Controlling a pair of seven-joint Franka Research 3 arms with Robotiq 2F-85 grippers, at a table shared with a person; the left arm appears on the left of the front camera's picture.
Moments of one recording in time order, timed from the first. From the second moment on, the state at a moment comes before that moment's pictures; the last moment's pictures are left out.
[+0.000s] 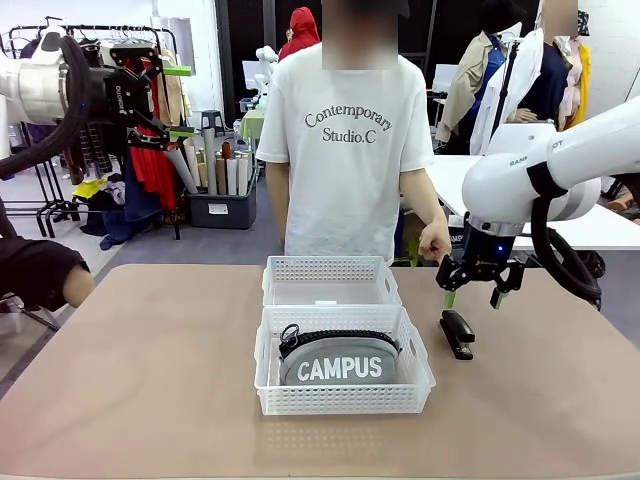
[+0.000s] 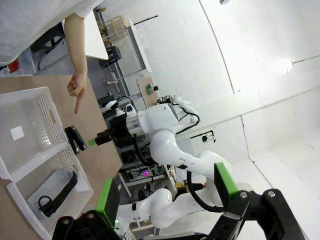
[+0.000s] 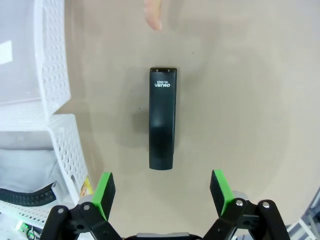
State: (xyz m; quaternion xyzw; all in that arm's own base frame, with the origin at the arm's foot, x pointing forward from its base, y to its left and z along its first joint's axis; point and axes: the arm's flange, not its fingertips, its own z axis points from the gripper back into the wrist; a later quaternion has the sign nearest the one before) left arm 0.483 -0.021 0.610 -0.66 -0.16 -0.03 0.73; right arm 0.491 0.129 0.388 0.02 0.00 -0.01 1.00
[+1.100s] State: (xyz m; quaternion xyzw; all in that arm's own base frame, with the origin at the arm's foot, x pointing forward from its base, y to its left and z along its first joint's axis) left arm 0.483 -0.021 0.610 -0.66 -0.16 -0.03 0.73; right arm 0.504 0.130 0.334 0.02 0.05 -0.01 1.00
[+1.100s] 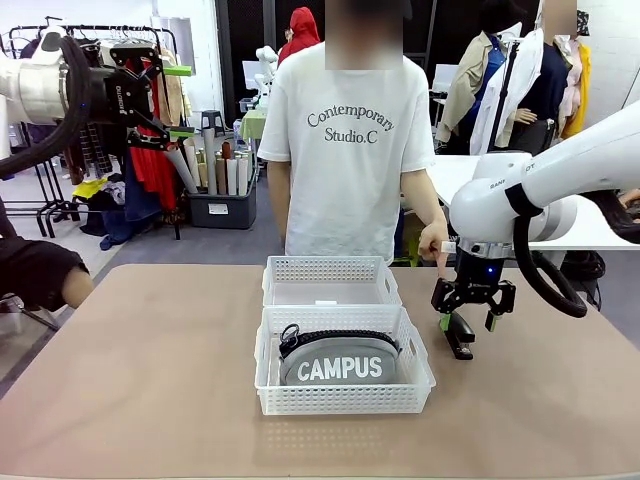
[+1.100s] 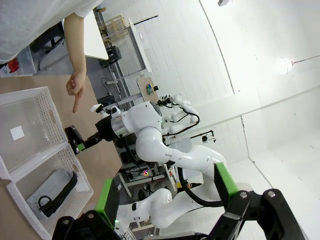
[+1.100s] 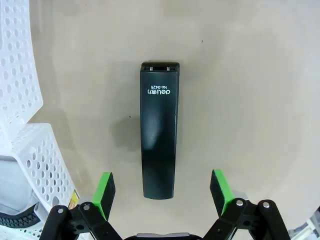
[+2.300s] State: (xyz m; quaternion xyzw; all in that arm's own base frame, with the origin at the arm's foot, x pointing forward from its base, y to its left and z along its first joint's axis) left arm 0.483 -0.021 0.610 -0.66 -0.16 -0.03 0.73; right arm 0.506 0.132 0.333 0.01 0.05 0.00 1.00
